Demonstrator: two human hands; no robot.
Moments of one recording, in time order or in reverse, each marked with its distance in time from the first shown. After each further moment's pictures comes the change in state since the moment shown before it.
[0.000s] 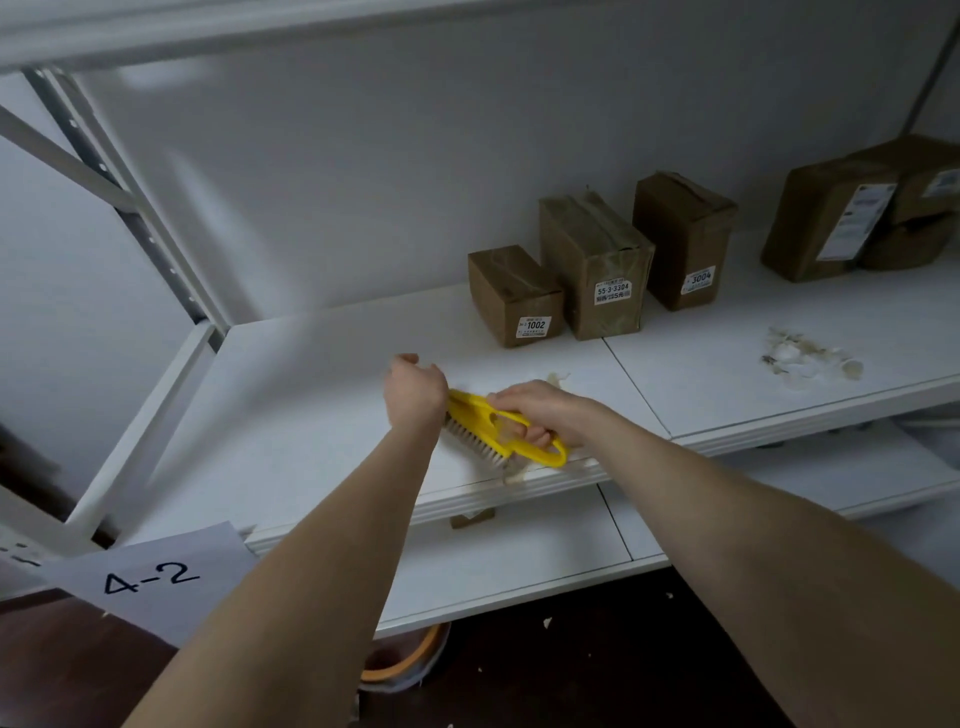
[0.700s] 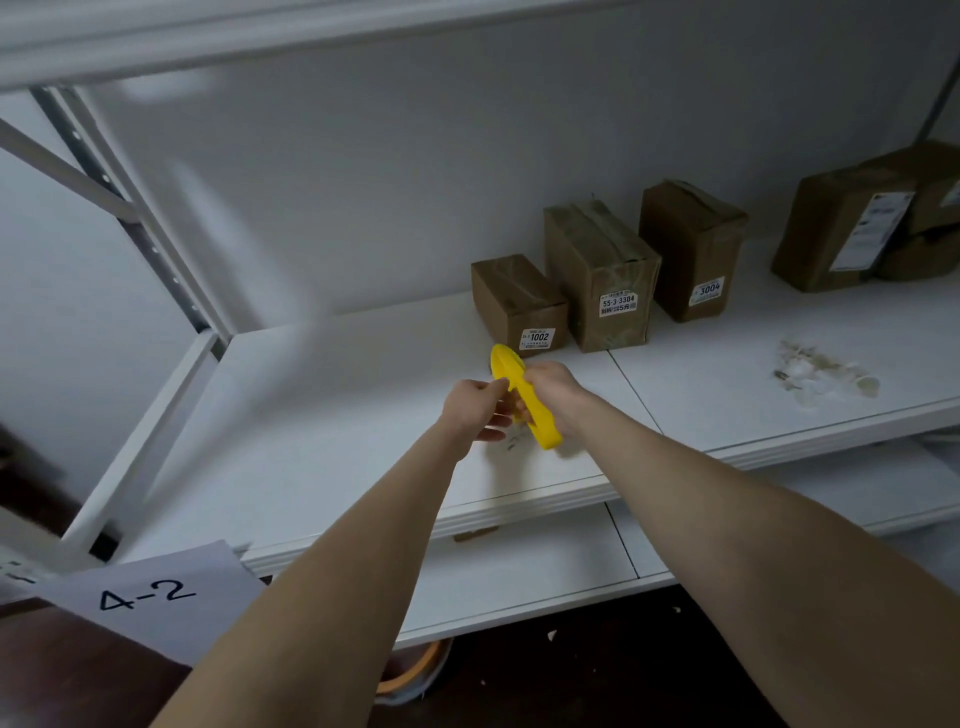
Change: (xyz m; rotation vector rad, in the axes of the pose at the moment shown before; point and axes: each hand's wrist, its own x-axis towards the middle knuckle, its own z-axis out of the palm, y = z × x) left_hand -0.026 0.023 0.029 -0.126 -0.579 -0.021; right_hand 0.027 -0.020 -0.015 0.282 0.352 -0.027
